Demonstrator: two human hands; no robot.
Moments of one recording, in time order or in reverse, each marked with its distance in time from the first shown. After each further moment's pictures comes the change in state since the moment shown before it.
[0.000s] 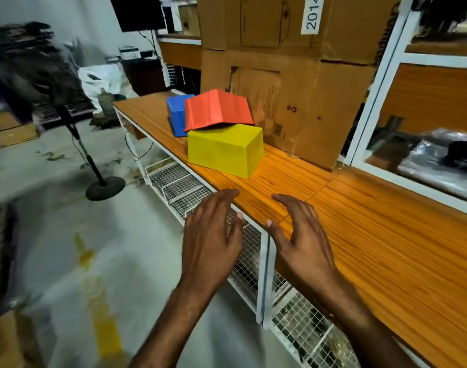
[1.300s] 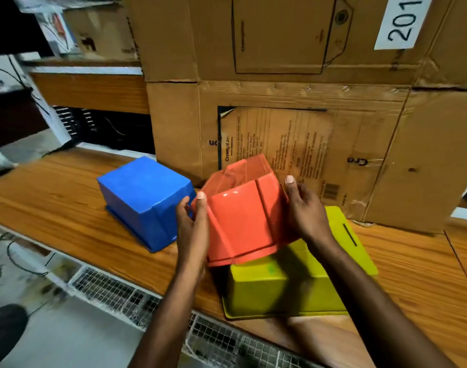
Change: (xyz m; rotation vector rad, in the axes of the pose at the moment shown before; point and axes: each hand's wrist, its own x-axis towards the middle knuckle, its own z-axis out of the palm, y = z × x) left_hand 0.598 -0.429 0.183 -0.870 -0.300 -0.508; right_hand 0.572 0.063 0.334 0.083 0.430 0.710
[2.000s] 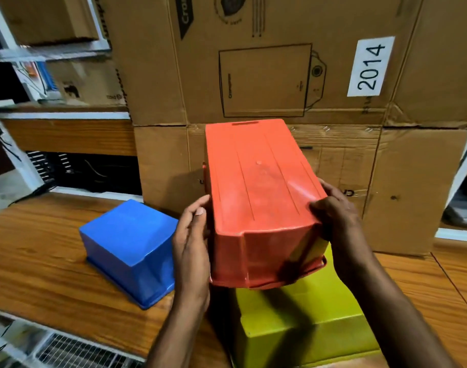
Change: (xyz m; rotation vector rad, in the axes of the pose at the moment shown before) left_hand 0.003 0.079 -0.005 -0.374 -0.189 0.331; right_hand -0.011 -0.074 -0.046 0.570 0.051 -0.066
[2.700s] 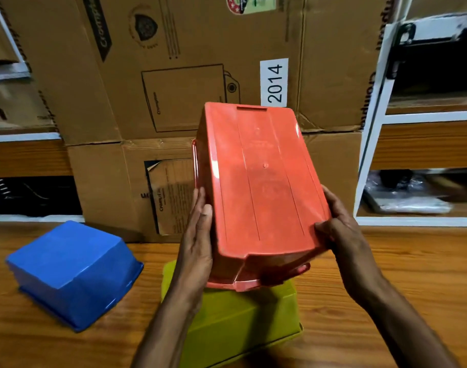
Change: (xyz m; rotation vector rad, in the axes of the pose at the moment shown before) left_hand -0.074 0.012 0.123 0.110 -0.415 -0.052; right_hand -0.045 -0.025 -0.175 -0.088 0.012 -0.159
